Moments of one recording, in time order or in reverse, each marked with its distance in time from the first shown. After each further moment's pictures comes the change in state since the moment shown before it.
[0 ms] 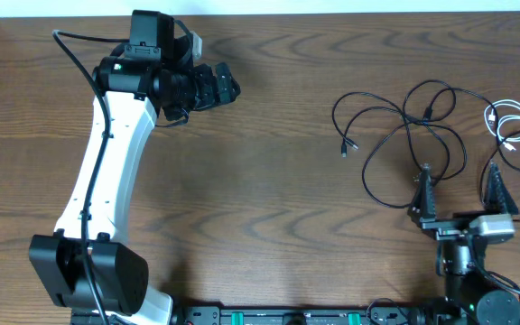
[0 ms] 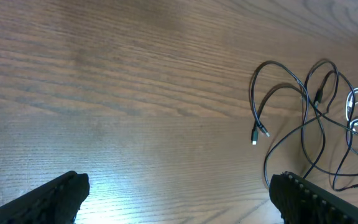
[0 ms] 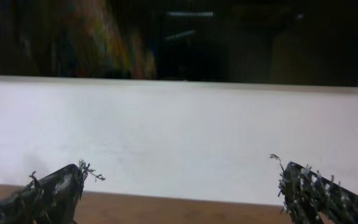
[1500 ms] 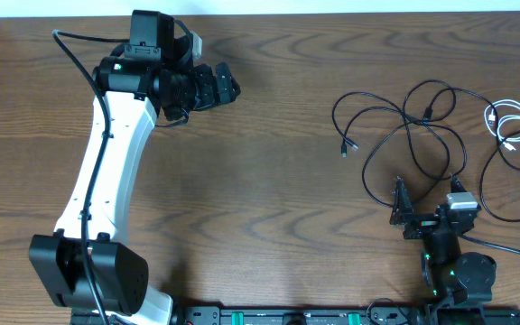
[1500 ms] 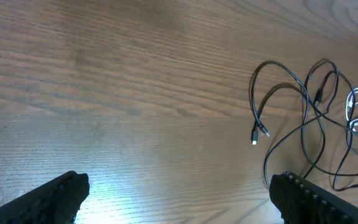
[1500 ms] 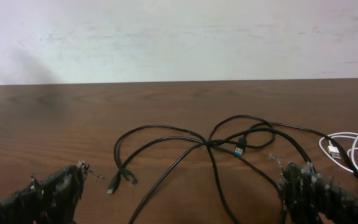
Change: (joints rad) left arm 0.000 0.000 0.000 0.000 0.000 0.000; right arm 0.000 0.000 -0.079 -0.368 0.000 0.061
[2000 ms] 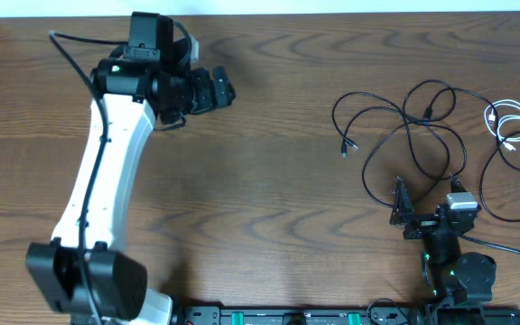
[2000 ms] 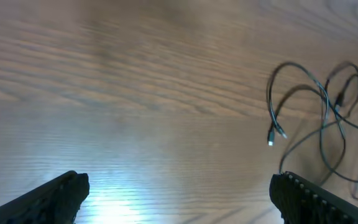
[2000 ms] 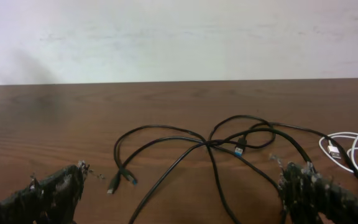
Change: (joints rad) left arm -0.001 -0.035 -0.001 -0.045 -0.077 0.000; right arm 0.000 0.000 0.000 0.000 0.000 0.000
